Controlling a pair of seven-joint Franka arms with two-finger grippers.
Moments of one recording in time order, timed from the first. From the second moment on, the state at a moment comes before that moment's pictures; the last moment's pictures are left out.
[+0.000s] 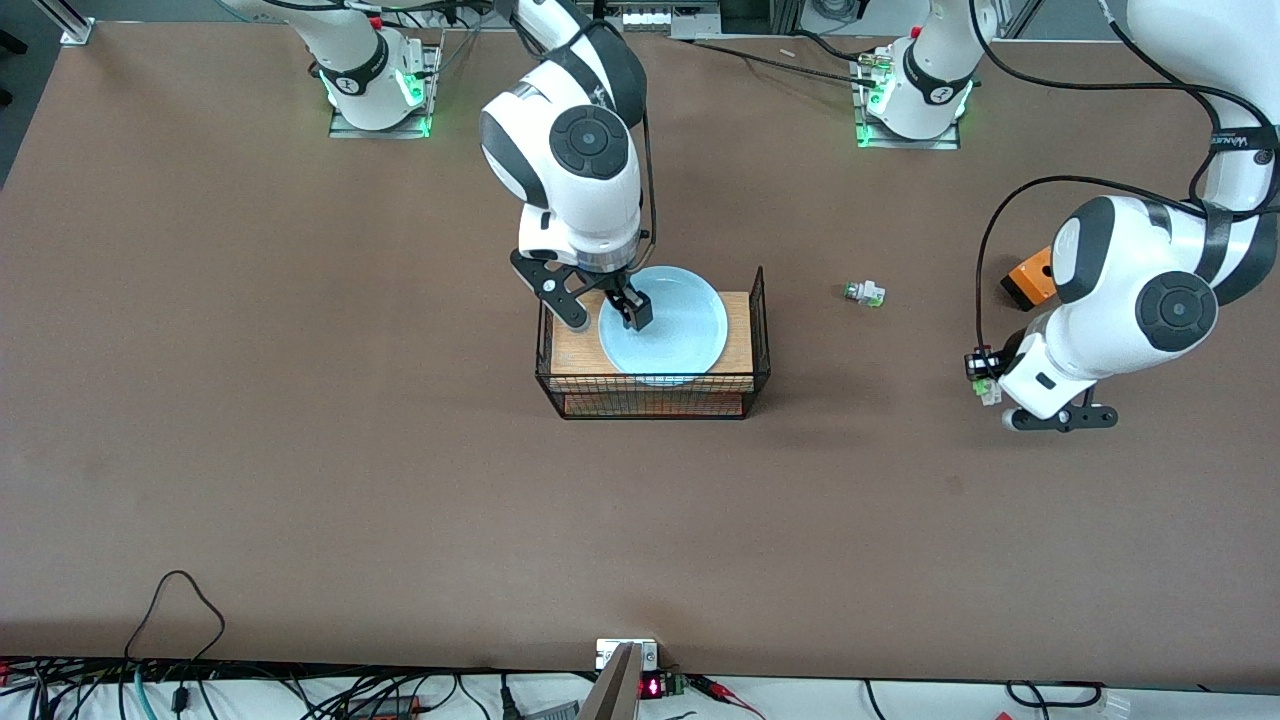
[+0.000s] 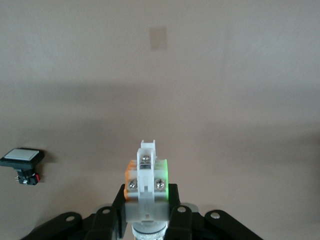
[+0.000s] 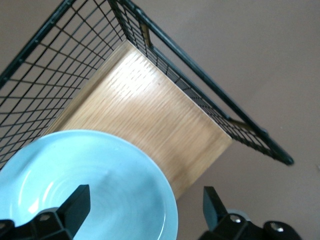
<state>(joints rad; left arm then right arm) 0.19 0.33 -0.24 -1.90 0.10 2.07 -0.13 0.73 0.57 0.04 -1.39 -0.07 1.94 1.61</state>
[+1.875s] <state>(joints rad) 0.23 0.28 -0.19 -1.96 0.10 2.05 0.04 0.74 0.53 0.02 -1.34 -0.05 1.80 1.60</state>
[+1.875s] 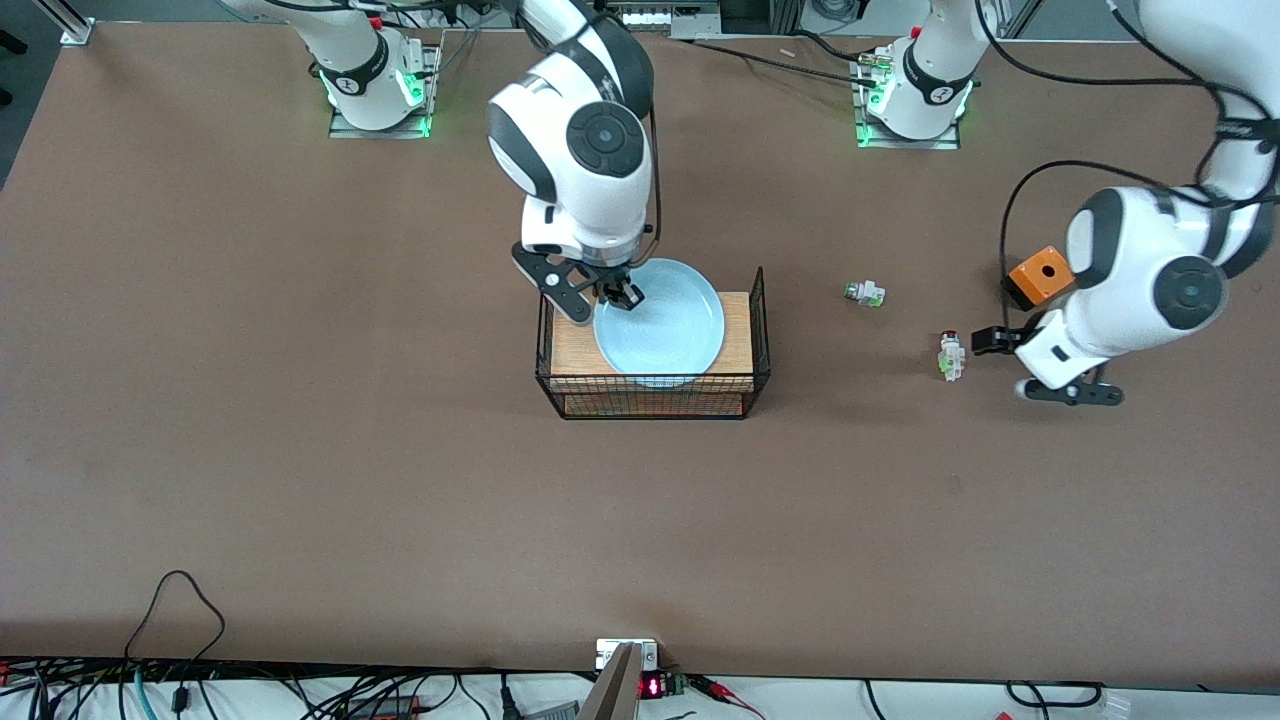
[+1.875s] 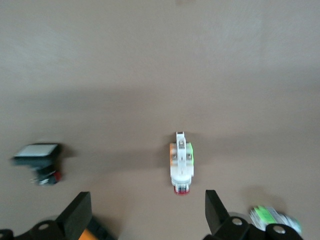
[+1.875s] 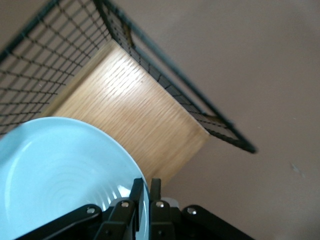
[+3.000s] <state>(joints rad) 0.05 0.18 -0.15 -1.39 0.06 1.51 0.05 0.57 0.38 0.02 -1.21 0.19 1.50 1.59</state>
